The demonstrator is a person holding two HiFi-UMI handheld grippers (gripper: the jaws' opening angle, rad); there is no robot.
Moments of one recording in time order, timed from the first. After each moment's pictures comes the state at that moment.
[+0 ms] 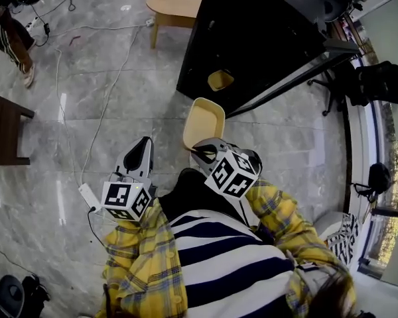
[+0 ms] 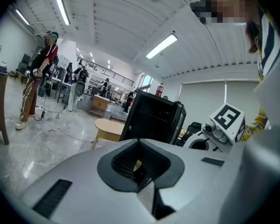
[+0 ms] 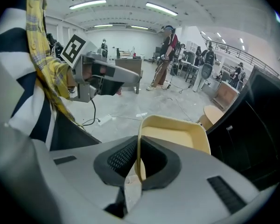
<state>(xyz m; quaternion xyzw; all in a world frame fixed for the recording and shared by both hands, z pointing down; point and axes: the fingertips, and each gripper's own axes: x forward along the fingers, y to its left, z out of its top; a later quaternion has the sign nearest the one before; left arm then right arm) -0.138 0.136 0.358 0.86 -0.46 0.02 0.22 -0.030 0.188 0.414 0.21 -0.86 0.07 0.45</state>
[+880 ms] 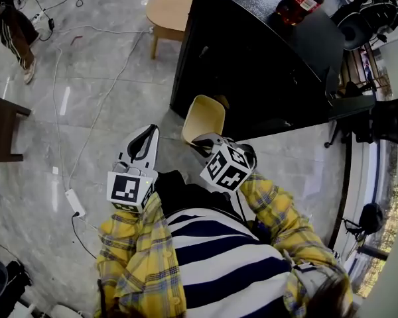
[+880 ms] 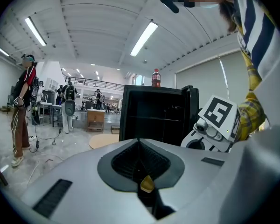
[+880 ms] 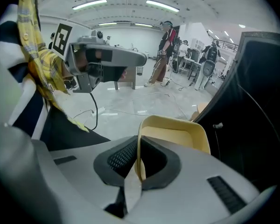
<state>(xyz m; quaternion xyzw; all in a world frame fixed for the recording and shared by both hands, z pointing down) -0.006 -0.029 0.343 0.87 -0.48 0.07 0.09 0.085 0.018 0.446 0.17 -0.86 0.06 0.47</state>
